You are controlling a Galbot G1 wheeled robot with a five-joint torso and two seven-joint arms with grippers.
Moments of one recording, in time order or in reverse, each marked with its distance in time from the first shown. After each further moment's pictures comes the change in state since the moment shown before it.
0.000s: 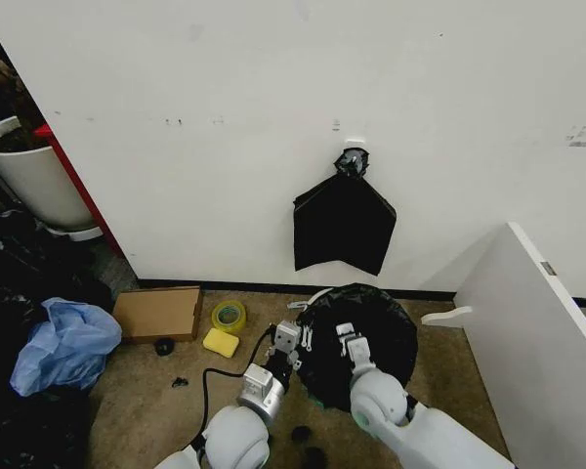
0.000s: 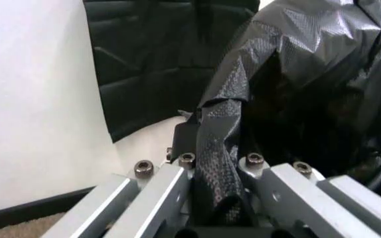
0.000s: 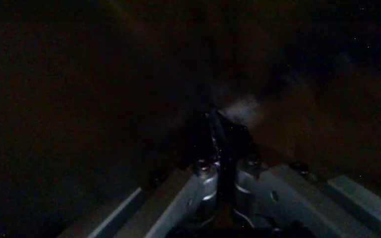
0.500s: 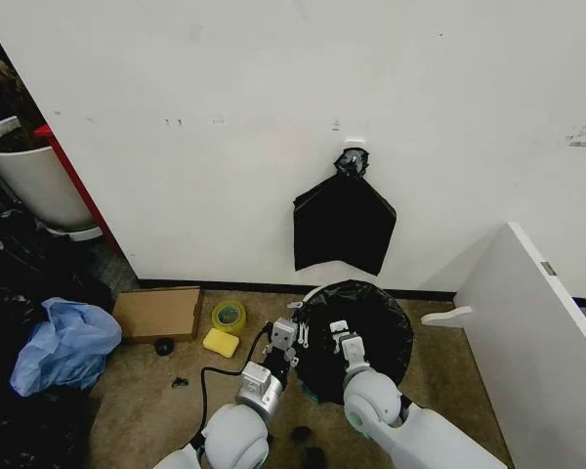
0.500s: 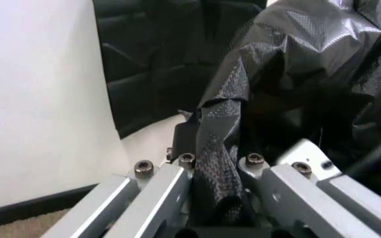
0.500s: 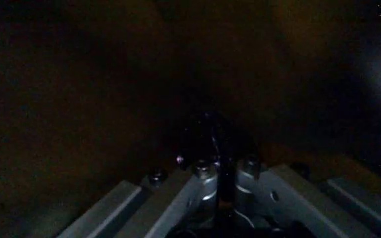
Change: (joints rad) left arm 0.005 0.000 -0.006 0.002 0.004 0.004 -0.013; right arm 0.012 0.031 0.018 -0.007 -0.025 0.028 -0.016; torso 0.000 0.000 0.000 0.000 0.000
